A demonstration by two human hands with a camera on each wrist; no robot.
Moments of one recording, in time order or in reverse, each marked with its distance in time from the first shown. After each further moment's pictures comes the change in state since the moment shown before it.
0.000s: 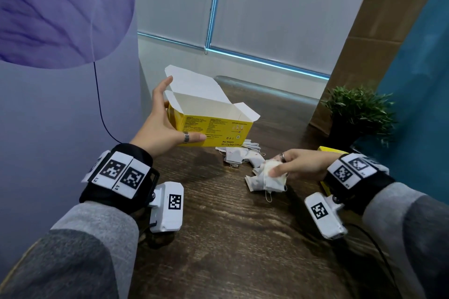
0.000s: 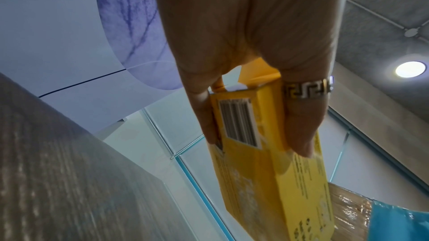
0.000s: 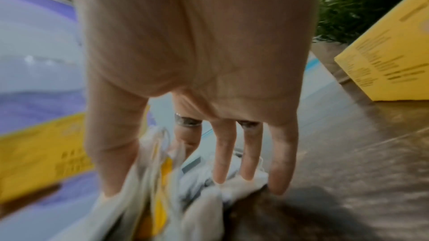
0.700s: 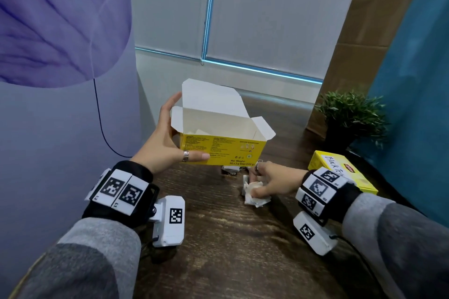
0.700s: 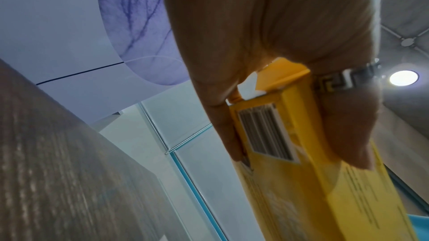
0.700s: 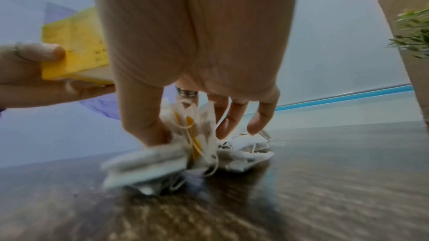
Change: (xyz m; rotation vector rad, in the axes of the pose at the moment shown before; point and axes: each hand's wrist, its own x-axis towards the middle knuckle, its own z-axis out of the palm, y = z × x) left_hand -0.006 -0.002 0.004 -0.175 -0.167 0.024; right_hand 0.004 -0.019 0.041 -0.608 0.200 -0.139
